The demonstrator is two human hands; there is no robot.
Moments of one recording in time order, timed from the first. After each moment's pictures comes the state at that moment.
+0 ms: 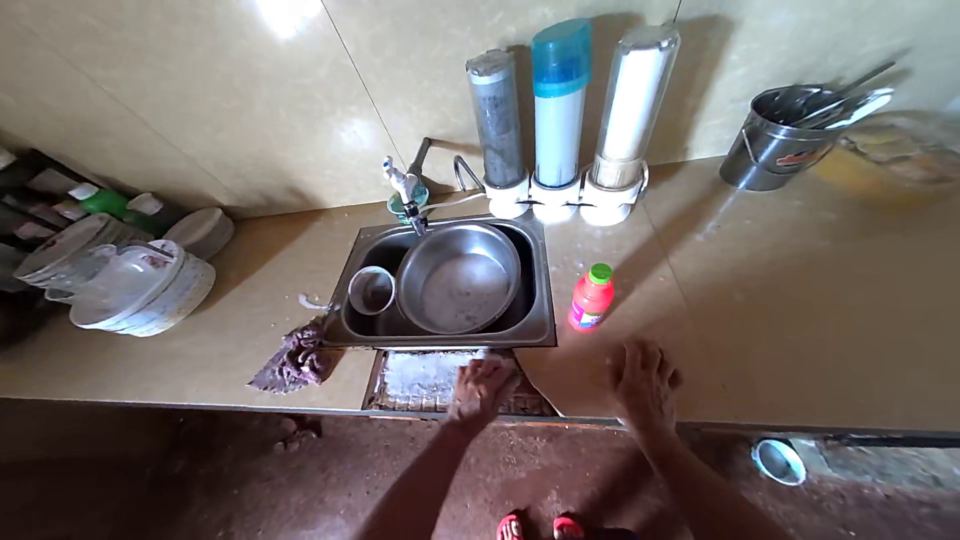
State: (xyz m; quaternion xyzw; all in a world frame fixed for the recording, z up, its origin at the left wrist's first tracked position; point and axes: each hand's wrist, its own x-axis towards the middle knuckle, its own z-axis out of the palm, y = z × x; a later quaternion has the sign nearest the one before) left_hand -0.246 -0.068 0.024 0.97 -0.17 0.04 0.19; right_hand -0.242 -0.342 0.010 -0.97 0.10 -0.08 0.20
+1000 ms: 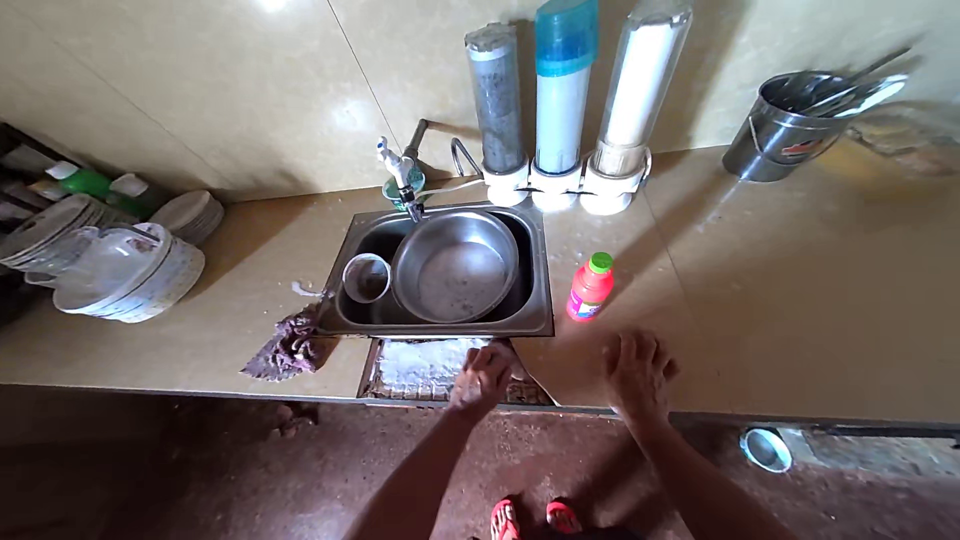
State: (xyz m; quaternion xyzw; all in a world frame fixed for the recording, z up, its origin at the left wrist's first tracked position) left_hand -0.239 -0.080 0.024 0.97 -0.13 0.04 0.22; right_hand -0.239 -0.338 0.015 -0.97 0.12 -0.04 0.20
